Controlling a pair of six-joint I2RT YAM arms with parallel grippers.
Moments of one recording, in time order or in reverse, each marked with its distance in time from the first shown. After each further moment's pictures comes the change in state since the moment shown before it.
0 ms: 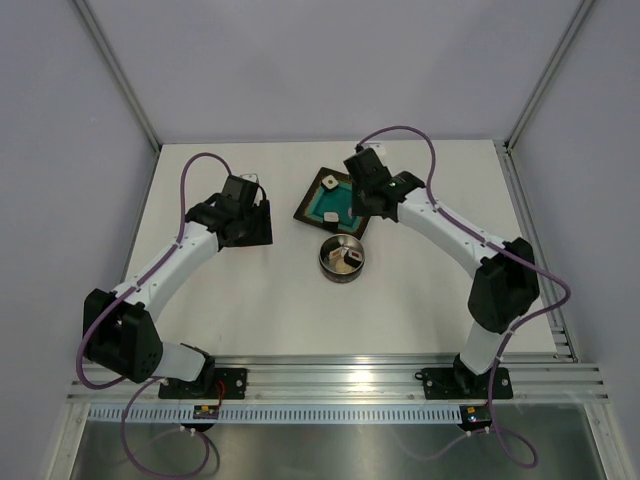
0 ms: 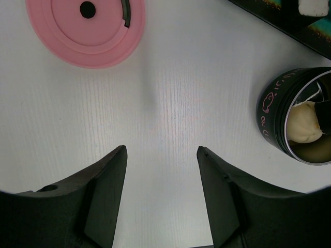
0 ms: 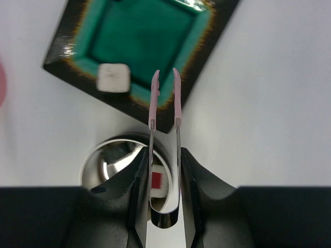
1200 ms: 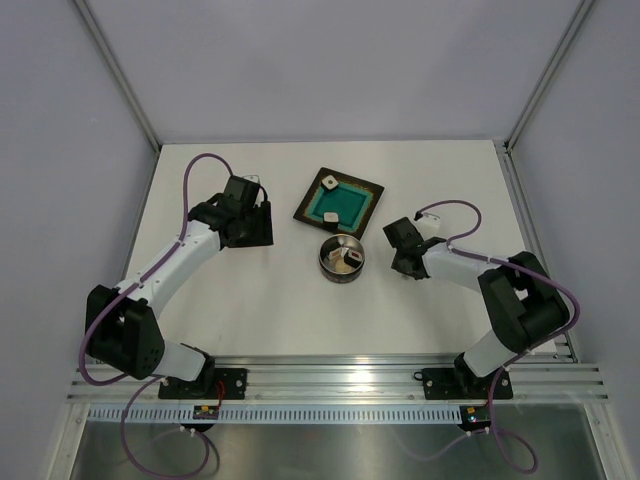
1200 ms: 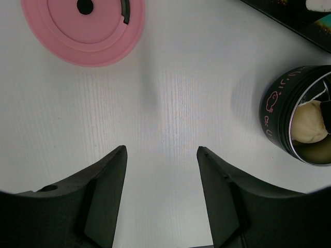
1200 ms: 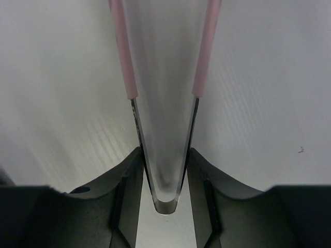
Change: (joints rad) left arm 0.001 0.021 0.000 0.000 0.004 0.002; right arm -0.142 -0.220 -0.841 0.370 0.174 0.321
